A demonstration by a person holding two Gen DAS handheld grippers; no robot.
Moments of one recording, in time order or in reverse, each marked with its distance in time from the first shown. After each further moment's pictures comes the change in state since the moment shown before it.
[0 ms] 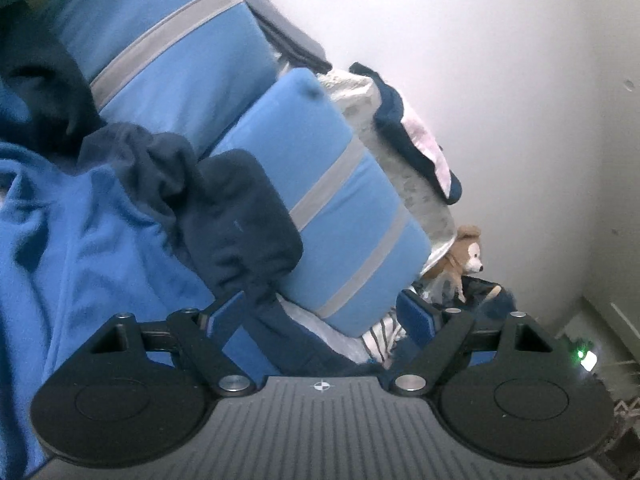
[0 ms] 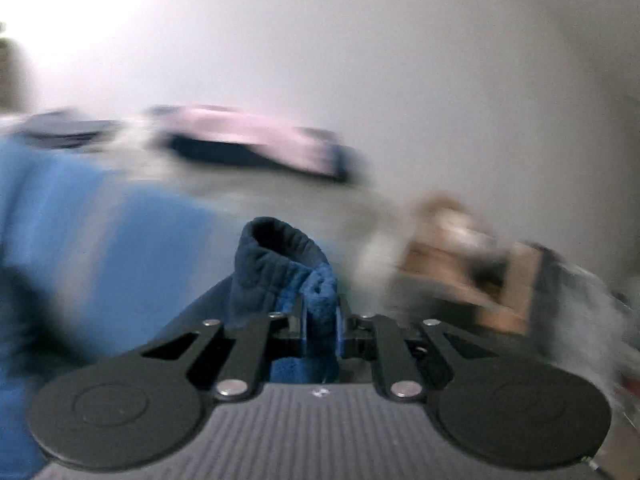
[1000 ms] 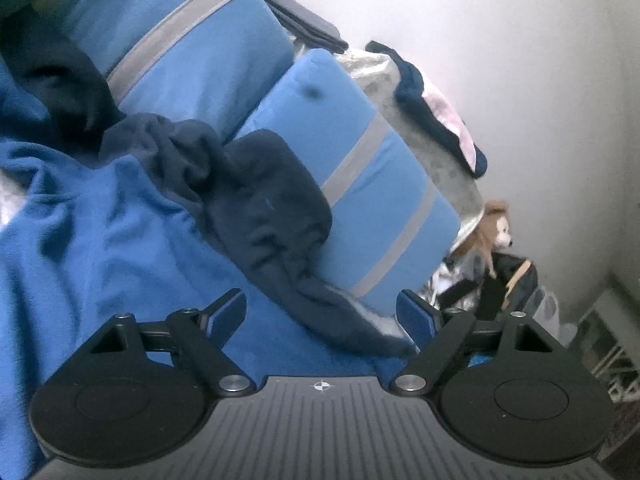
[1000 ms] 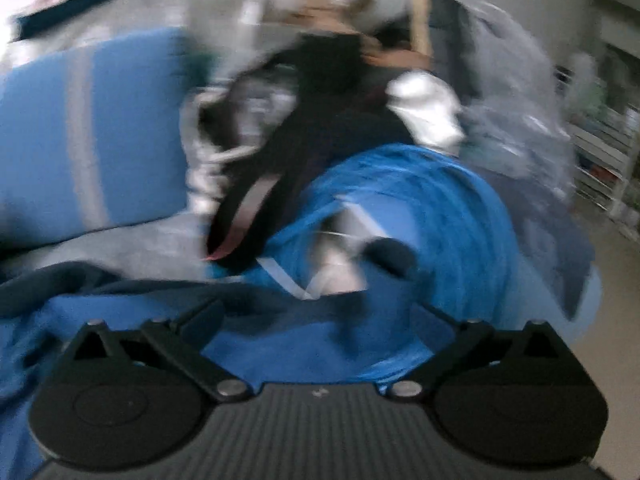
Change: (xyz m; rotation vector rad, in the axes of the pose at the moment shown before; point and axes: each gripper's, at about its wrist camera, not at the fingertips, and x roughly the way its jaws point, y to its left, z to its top) left arm -0.008 0.004 -0.008 0.090 0.055 0.111; right arm -0.021 -0.052 -0.135 0.217 0.523 0.020
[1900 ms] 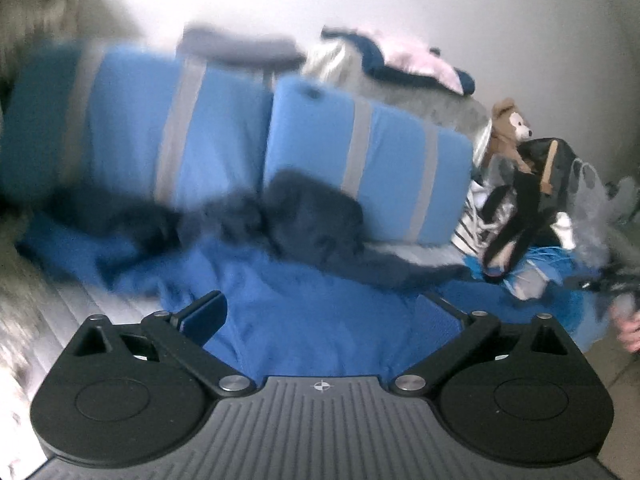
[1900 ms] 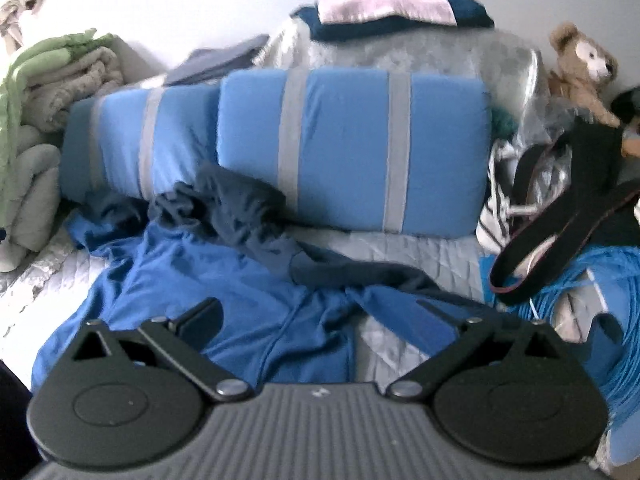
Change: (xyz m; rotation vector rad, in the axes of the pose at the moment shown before) left arm -0.116 -0.059 0.056 0.367 0.179 0.188; right arm -0.139 0.124 0.015 -0.248 0.049 0.573
